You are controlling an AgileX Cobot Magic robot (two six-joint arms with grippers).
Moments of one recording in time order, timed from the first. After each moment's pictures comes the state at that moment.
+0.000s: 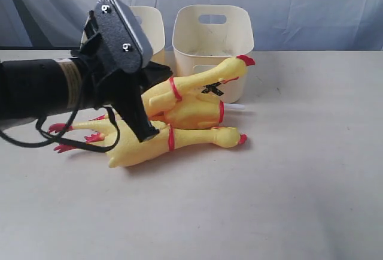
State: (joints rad) left arm -0.60 1.41 -0.76 0.85 -0.24 -0.25; right arm 0.07 0.01 0.00 0.40 0.33 -0.39
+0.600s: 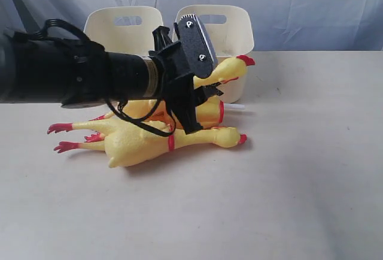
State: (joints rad) left arm -0.67 1.76 -1.05 0.96 -0.19 -0.25; right arm 0.07 0.01 0.00 0.40 0.33 -0.39
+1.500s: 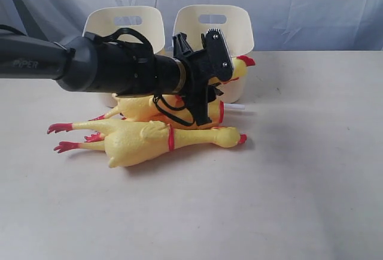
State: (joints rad) left arm -0.67 2.03 -1.31 1.03 -0.03 -0.25; right arm 0.07 0.01 0.00 0.40 0.33 -0.39
